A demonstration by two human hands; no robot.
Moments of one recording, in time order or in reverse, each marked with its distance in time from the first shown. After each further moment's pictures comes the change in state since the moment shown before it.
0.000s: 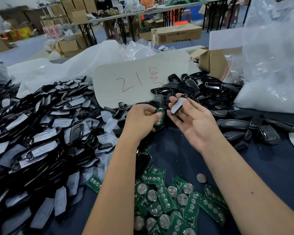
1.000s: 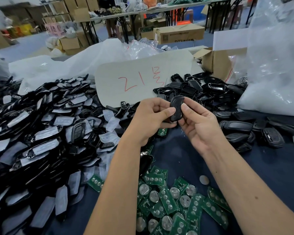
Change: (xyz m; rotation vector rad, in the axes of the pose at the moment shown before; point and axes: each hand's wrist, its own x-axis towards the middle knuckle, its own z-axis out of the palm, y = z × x) left_hand -0.008 0.012 0.002 -0.392 -0.229 0.116; right_hand -0.008 0.001 0.006 -0.062 0.084 -0.037
